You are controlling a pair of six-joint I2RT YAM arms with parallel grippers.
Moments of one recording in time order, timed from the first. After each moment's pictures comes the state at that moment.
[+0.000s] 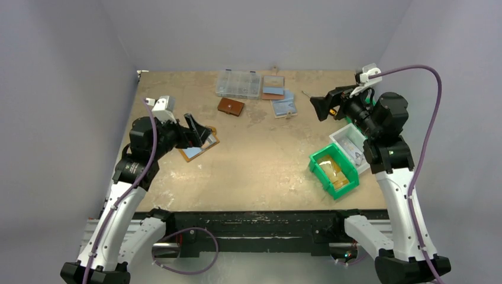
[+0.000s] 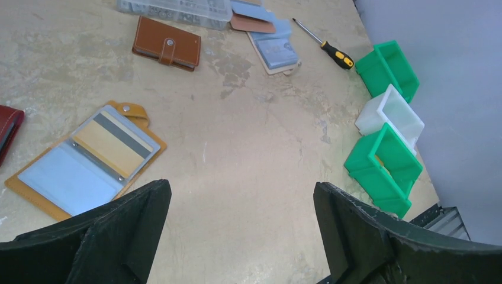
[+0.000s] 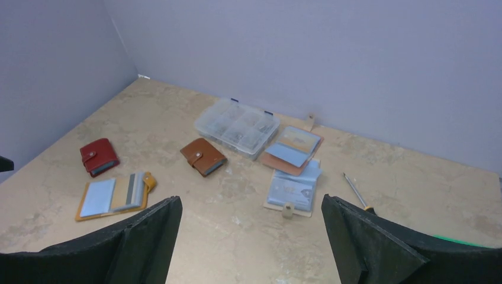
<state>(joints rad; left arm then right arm) -0.21 0.79 0.88 -0.41 0.27 -0.43 0.11 0.94 1.20 -0.31 -0.35 0.06</state>
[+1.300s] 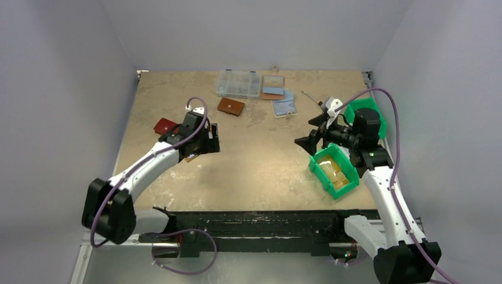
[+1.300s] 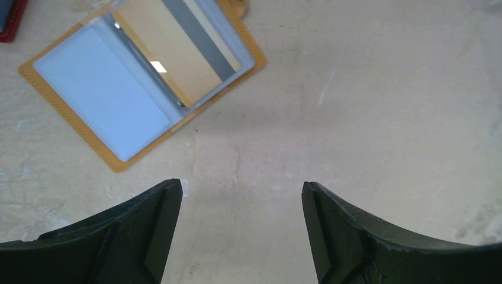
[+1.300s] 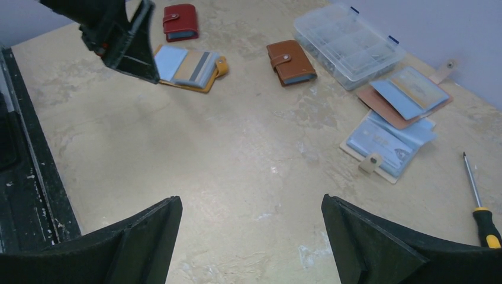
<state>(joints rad) -0.43 1.25 0.87 -0.50 -0.11 -0.48 0.08 0.93 0.86 -0.29 -0.80 -0.26</state>
